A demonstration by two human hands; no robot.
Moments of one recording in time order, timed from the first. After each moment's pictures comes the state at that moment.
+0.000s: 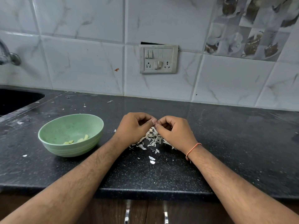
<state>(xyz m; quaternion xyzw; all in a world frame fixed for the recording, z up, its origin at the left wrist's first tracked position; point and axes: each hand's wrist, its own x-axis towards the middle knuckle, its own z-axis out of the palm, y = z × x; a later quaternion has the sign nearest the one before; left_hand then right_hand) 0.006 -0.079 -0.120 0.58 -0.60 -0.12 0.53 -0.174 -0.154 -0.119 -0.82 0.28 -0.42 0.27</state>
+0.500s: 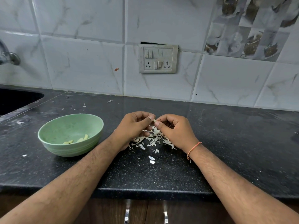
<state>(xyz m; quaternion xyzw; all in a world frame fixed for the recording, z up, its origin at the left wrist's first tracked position) 0.004 -0.079 -0.119 0.49 -0.48 -0.38 0.62 -0.176 -0.159 -0.117 -0.82 0.24 -0.43 0.30</state>
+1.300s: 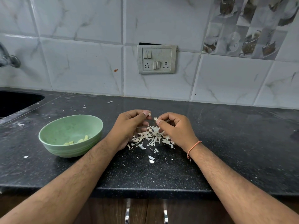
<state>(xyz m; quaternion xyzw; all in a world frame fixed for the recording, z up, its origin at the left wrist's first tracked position) 0.007 -0.076 -0.115 0.45 -0.42 -0.41 0.68 -0.178 -0.158 -0.114 -0.78 0.27 -0.44 0.35</state>
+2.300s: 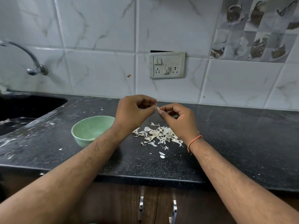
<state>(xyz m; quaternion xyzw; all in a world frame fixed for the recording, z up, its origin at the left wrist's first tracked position) 0.010 -0.013 -0.048 0.57 -0.56 -0.04 0.60 -0.155 -0.123 -0.080 -0.77 0.20 -0.53 0.29</state>
